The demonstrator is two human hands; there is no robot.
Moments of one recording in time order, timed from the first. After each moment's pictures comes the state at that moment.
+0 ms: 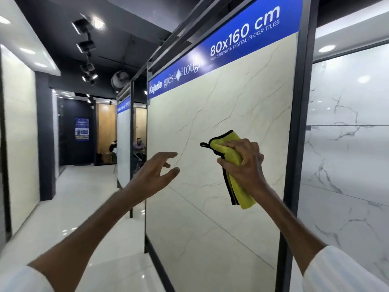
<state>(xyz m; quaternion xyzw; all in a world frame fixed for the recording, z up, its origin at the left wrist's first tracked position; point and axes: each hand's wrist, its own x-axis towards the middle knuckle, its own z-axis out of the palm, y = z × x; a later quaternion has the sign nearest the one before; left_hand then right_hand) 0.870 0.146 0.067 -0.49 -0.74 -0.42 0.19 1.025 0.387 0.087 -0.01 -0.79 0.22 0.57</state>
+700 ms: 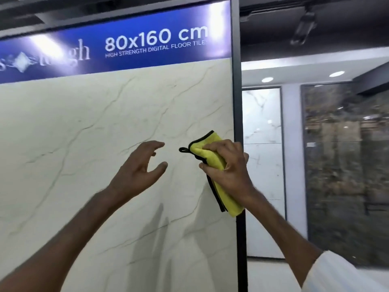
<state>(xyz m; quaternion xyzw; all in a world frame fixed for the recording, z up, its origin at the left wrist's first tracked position) 0.717 0.415 0.147 -0.73 -0.43 -0.51 0.16 0.981 0.467 0.141 -0.24 -0.72 -0.09 0.64</state>
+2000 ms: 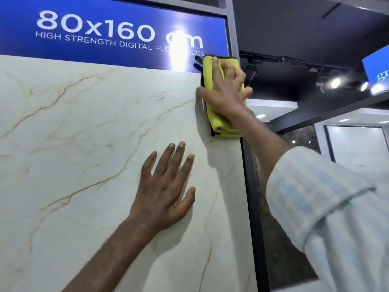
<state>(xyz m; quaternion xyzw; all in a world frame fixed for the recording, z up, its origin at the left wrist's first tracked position) 0.749 0.612 0.195 -0.64 -0.28 -0.45 0.56 0.945 0.560 0.407 -0.51 -0.58 -0.33 0.54</state>
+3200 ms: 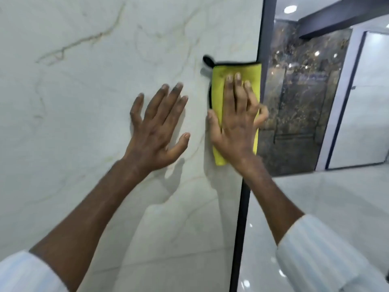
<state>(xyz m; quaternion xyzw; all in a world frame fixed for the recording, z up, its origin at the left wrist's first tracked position) 0.724 0.590 0.048 -0.71 -0.29 -0.45 0.45 0.940 0.571 0.052 -0.51 -0.53 -0.45 0.51</state>
